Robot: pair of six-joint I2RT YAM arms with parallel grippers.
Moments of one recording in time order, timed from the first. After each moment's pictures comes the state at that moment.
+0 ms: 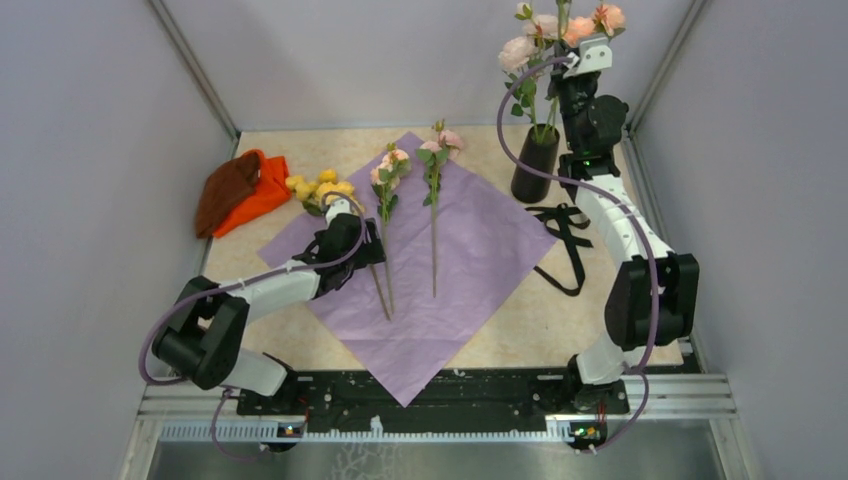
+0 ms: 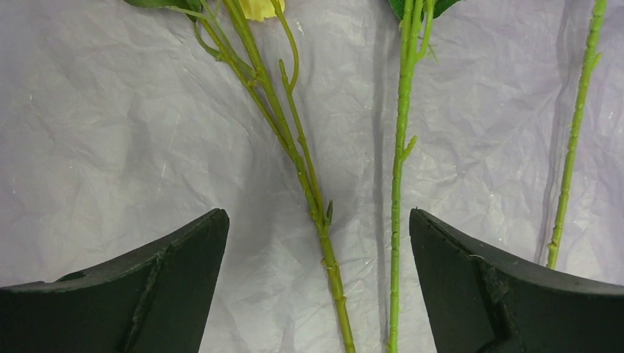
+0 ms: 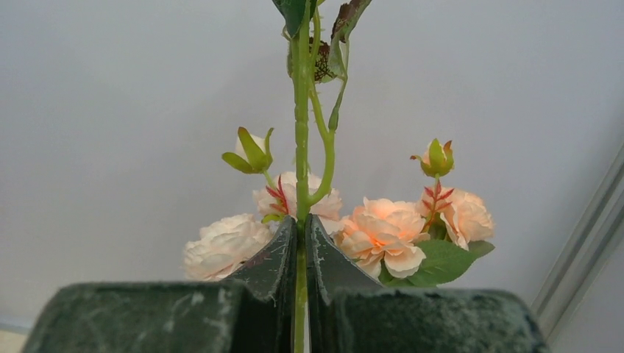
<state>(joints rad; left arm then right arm) -0.54 1.44 0.65 0.07 -0.36 -0.60 0.15 1.57 1.36 0.73 -0.03 -0.19</state>
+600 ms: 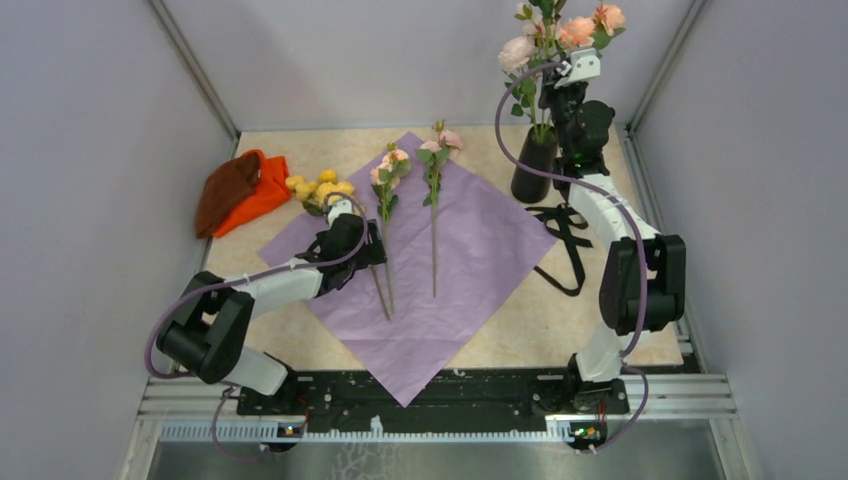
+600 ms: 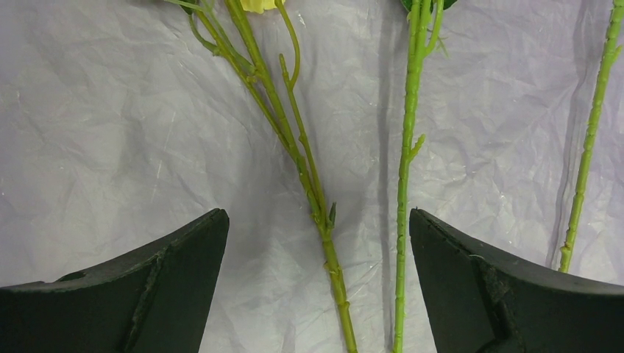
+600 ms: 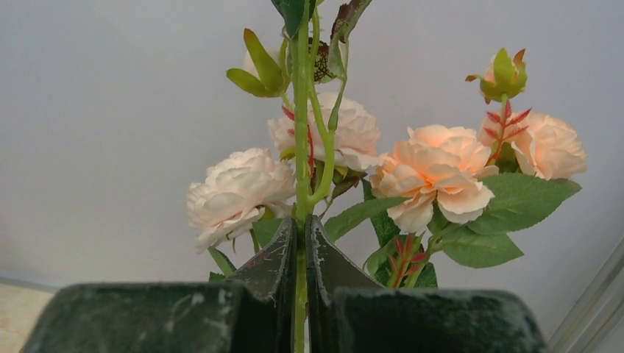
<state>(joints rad) -0.54 1.48 0.66 0.07 -0.36 -0.60 0.12 1.68 1.34 0.77 -0.07 -0.10</state>
